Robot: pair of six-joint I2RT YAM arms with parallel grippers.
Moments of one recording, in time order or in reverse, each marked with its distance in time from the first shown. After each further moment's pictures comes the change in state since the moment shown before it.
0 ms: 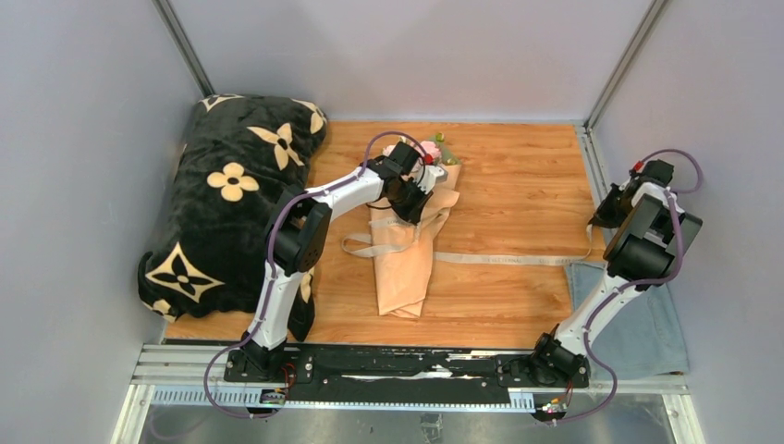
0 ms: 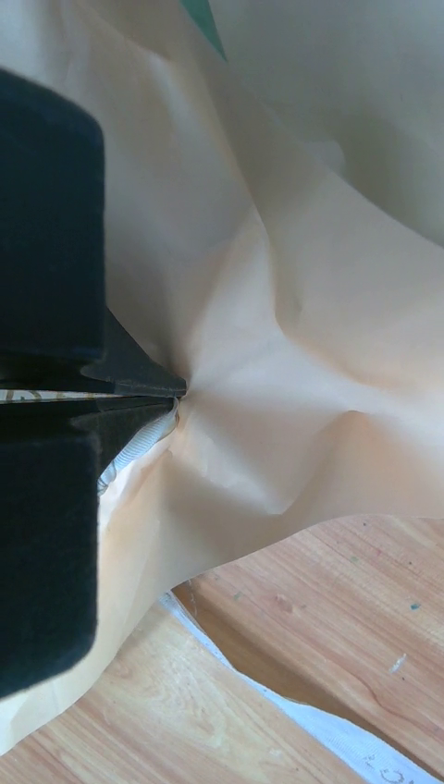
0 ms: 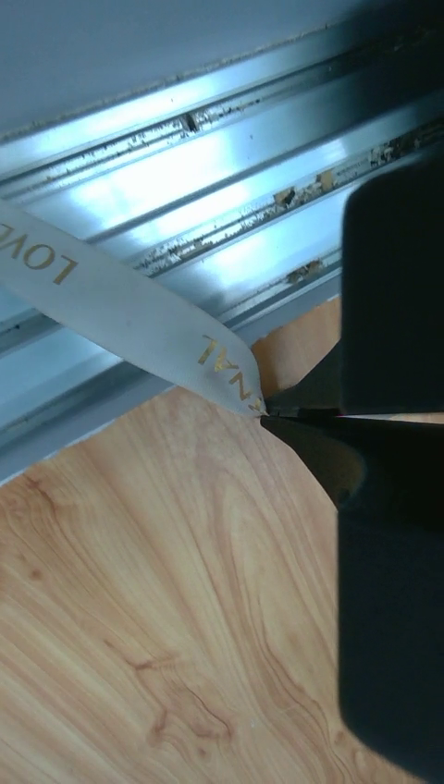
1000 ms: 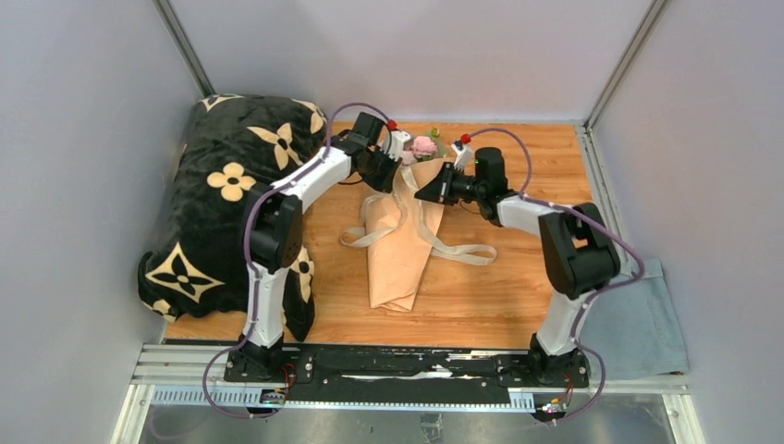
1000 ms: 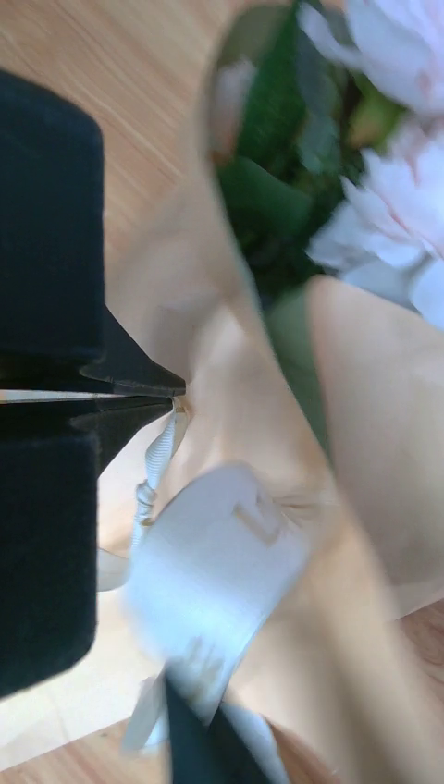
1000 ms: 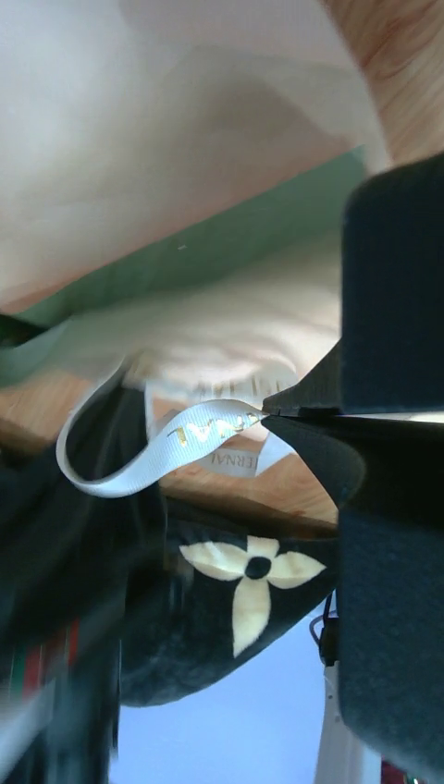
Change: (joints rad) left arm 0.153 -0.061 0.081 -0.053 -0.056 0.008; right arm 0.921 -0.247 -0.394 0.892 -0.462 0.544
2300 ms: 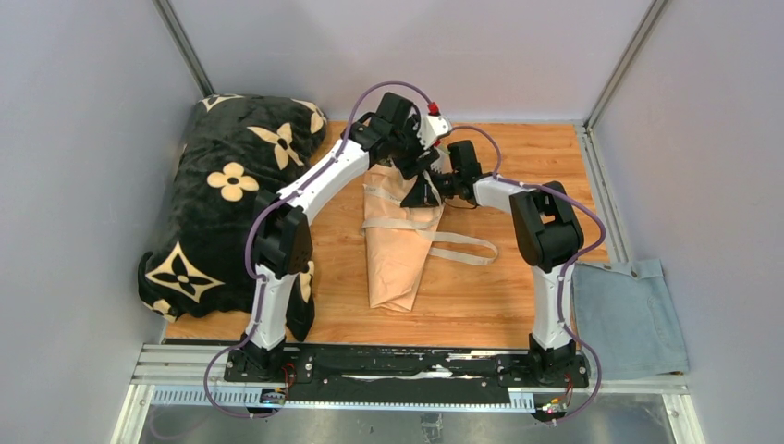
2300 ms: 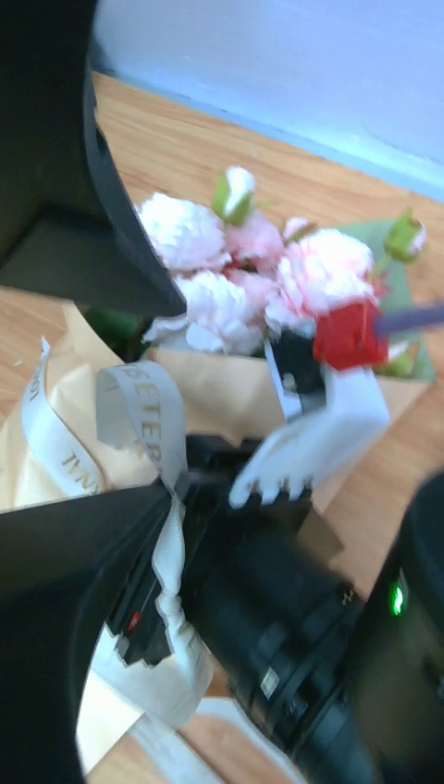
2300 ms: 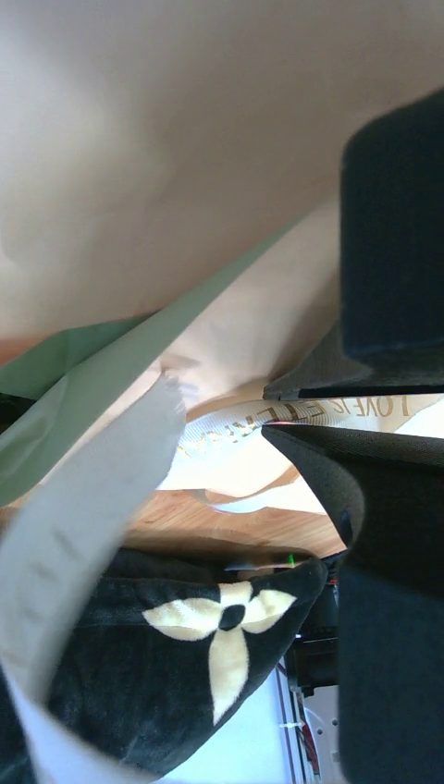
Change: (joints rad) left arm -0.120 -0.023 0.226 -0.013 -0.078 0.324; right arm 0.051 0.343 0.356 -0.336 -0.080 -0.111
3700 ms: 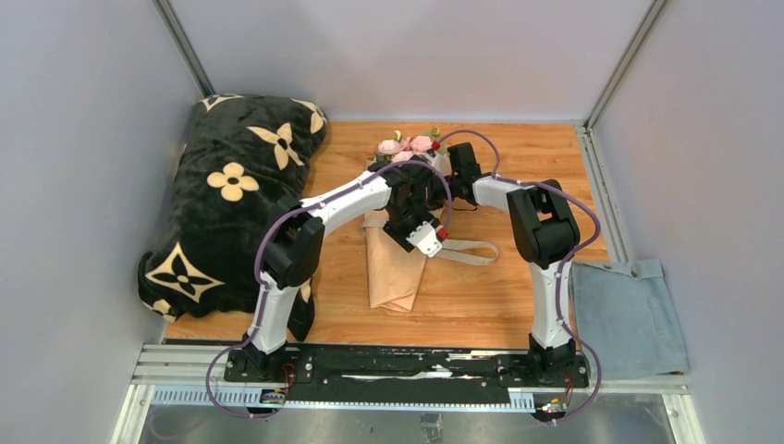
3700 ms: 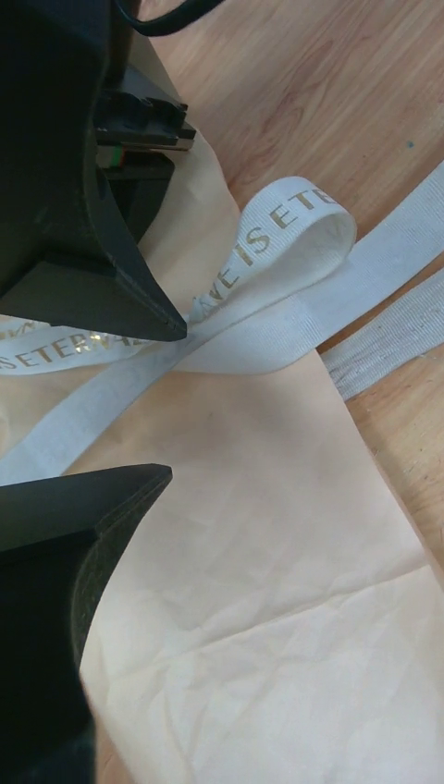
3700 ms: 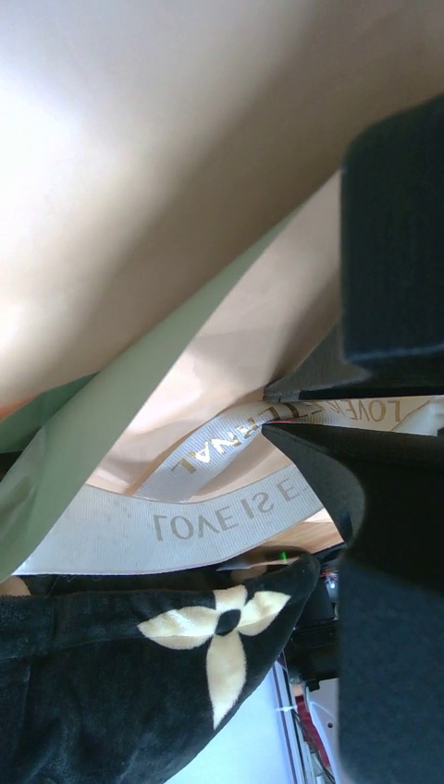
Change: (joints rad) left arm -0.152 -0.032 -0.284 -0.399 0.116 1.141; right arm -0.010 0.042 0.026 -0.053 -0.017 0.001
